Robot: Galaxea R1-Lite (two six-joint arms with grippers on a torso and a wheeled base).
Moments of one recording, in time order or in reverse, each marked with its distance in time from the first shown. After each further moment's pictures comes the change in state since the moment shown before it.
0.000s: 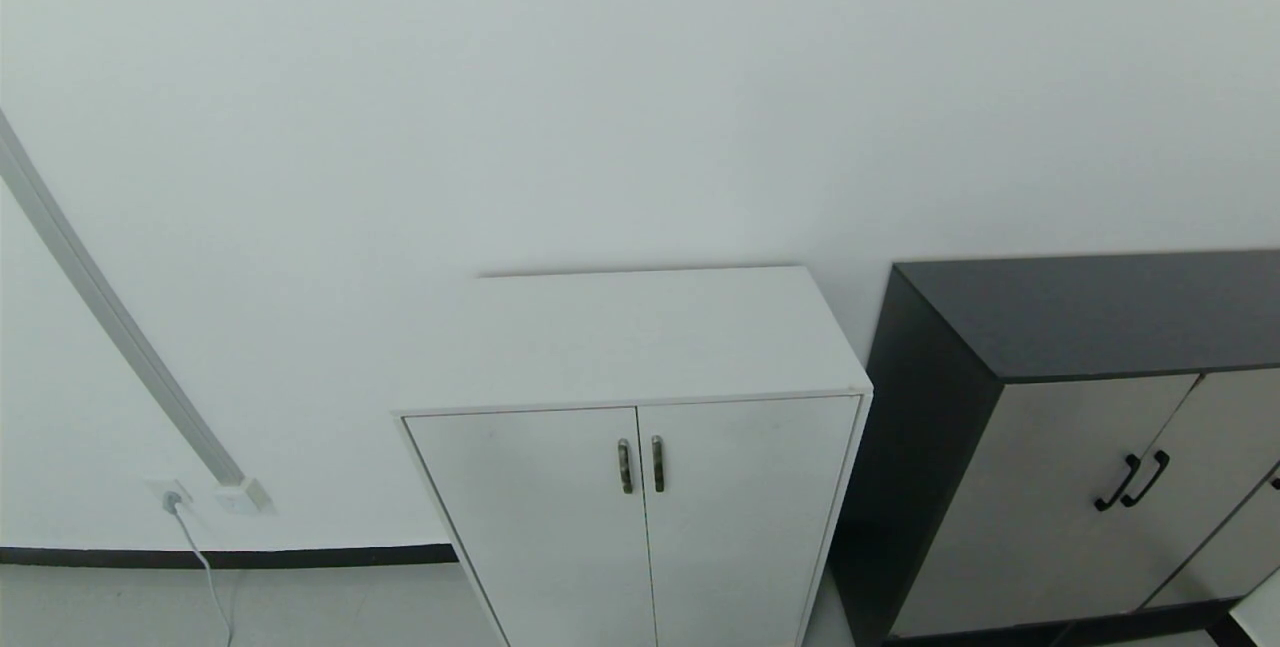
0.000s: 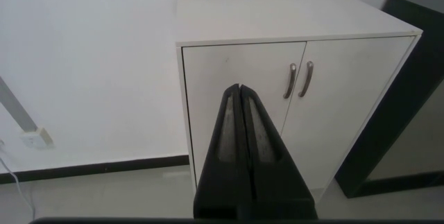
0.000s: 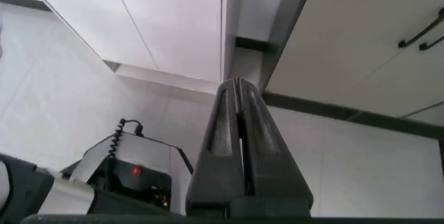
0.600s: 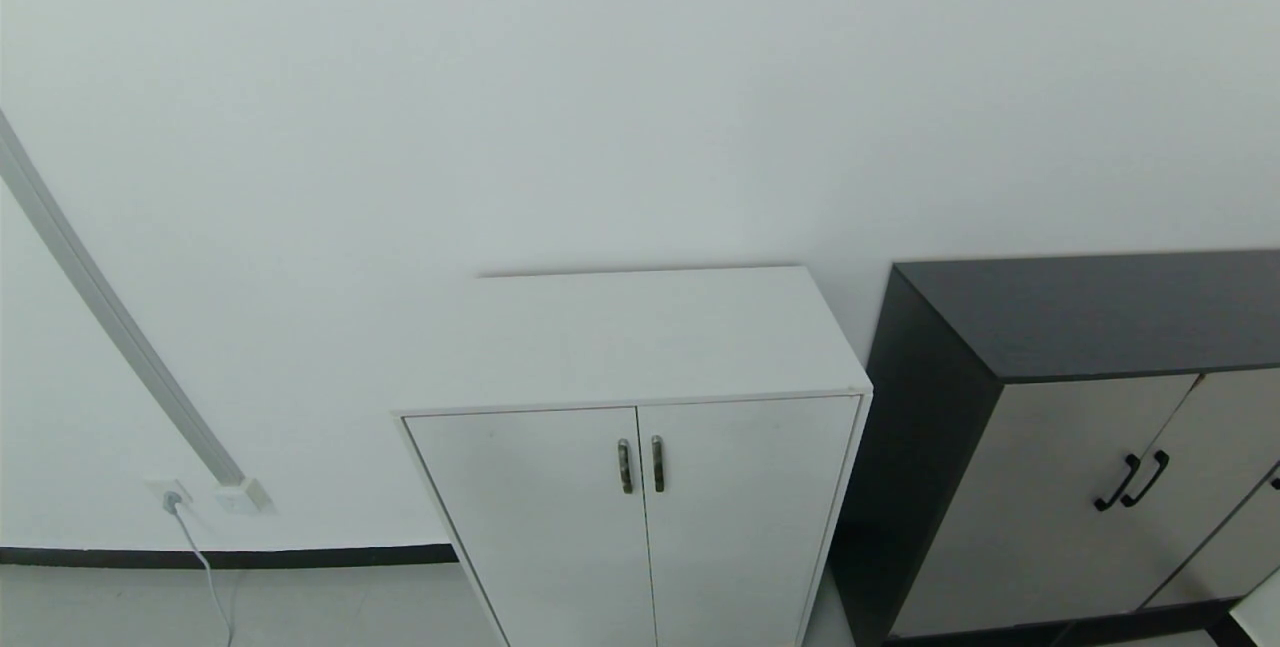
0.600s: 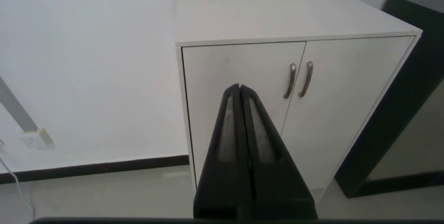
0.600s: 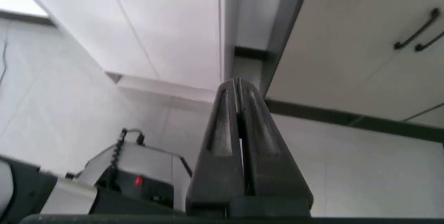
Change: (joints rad) left arm 0.000 0.000 0.000 0.000 0.000 0.000; right arm -0.042 -0.147 0.001 0.088 0.020 0.008
